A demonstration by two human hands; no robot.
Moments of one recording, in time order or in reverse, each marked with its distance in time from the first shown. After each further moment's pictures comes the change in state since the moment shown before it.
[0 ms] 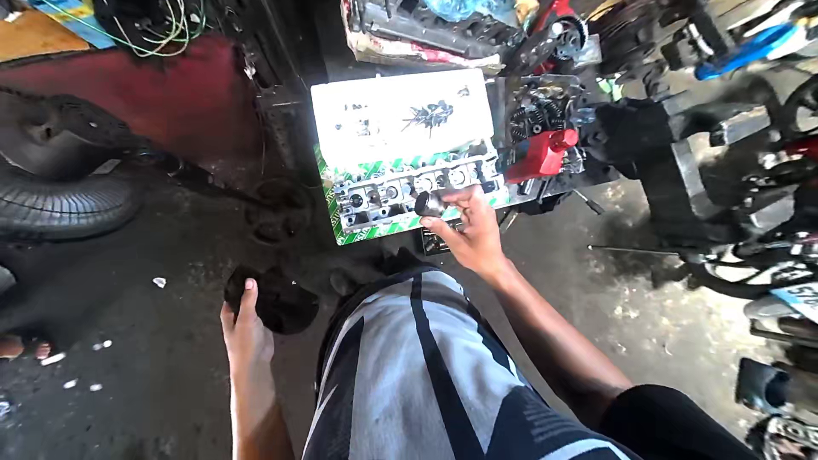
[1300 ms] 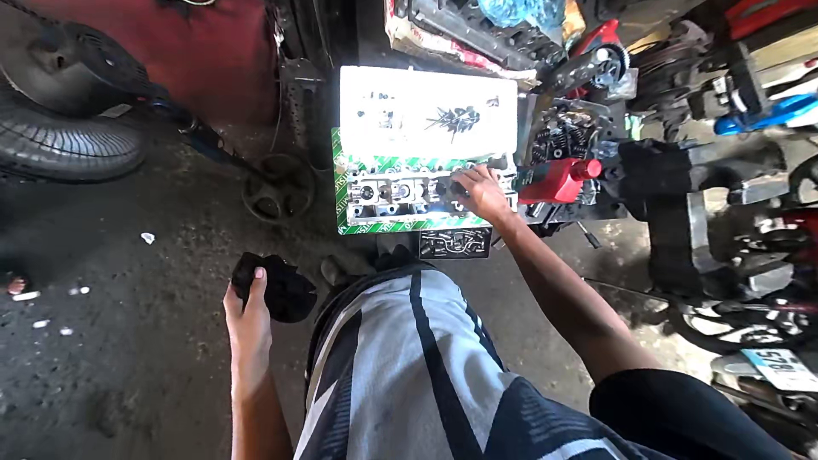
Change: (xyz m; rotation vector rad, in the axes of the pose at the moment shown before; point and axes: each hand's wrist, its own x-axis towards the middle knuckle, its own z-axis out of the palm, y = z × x) left_hand -0.014 -0.027 -0.005 0.084 0.049 0.051; right_hand 0.047 0.194 -0.037 -0.799 -0.641 0.062
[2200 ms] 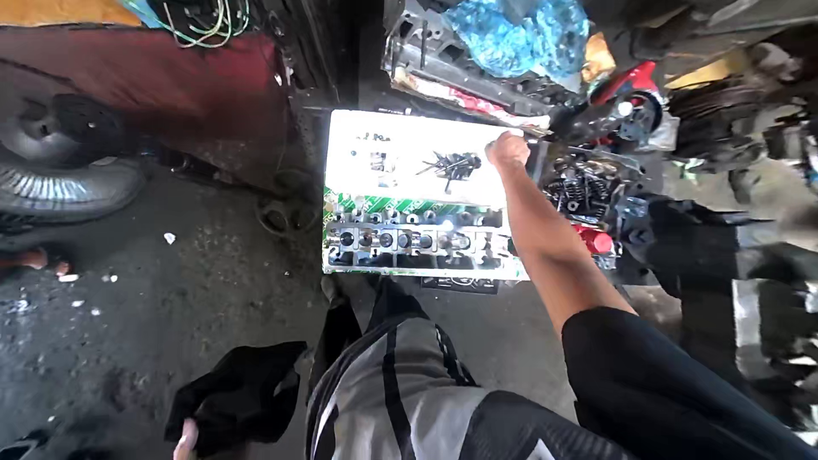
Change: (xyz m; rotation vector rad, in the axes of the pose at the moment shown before) left_hand -0.120 0.037 0.033 -0.428 0.218 -0.138; right_hand 0.211 0.156 -0.041 0.094 -0.096 0.874
